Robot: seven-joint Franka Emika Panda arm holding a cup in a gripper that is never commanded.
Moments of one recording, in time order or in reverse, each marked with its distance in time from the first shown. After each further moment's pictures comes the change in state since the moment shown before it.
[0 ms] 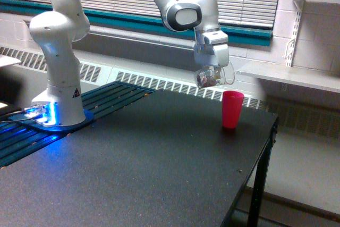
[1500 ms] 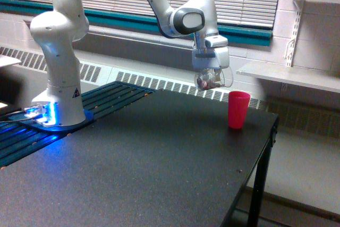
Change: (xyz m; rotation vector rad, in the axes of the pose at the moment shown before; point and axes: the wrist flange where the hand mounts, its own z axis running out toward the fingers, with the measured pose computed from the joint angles) arm -0.021 -0.043 0.018 -0.046 0.030 -0.090
